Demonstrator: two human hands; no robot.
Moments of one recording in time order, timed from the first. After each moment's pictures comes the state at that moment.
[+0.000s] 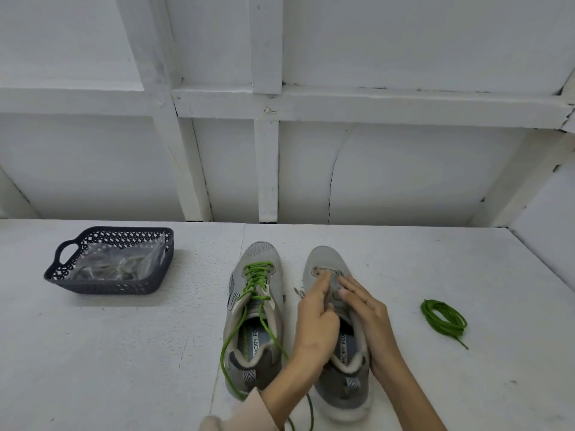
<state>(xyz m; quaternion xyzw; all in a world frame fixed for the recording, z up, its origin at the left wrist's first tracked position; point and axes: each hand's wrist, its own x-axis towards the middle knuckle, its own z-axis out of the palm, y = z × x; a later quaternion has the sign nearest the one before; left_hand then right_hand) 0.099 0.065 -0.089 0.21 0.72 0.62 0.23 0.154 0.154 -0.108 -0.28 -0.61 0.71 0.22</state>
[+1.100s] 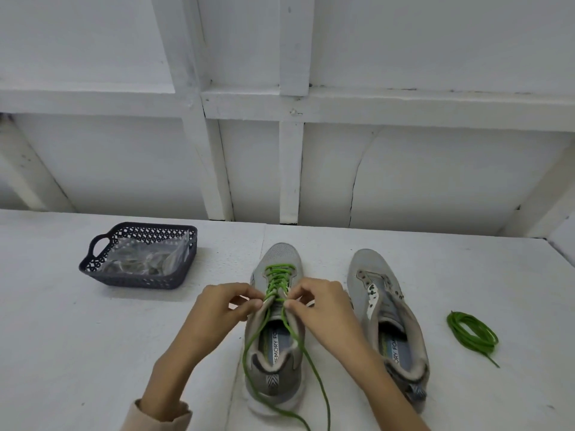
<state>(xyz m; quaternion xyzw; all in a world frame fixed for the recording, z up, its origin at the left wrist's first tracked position) -0.005 -0.082 -0.075 0.30 0.84 0.43 0.14 0.100 0.090 -0.057 -0.17 -0.90 0.39 0.10</state>
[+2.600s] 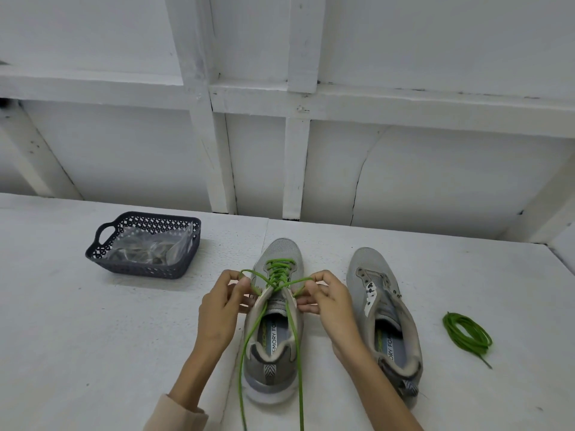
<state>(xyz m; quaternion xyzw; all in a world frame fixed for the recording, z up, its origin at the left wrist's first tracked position) 0.012 -0.067 -0.106 0.12 0.76 0.63 0.08 0.091 0.099 -0.092 -0.23 -0.64 0.72 0.15</state>
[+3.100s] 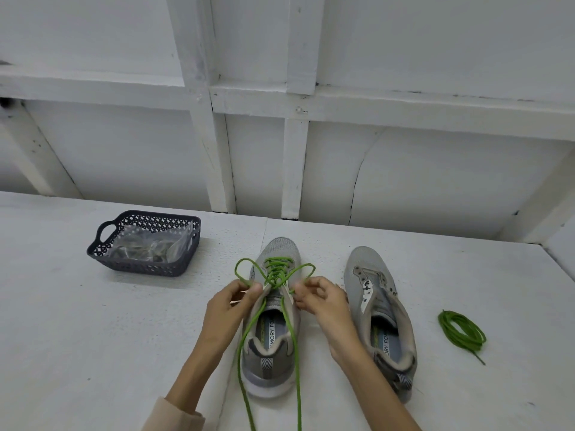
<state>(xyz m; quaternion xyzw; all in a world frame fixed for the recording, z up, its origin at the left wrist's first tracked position) 0.020 -0.065 -0.109 0.13 0.75 0.64 0.12 0.099 0.095 -0.095 -0.23 -0.60 0.75 0.14</state>
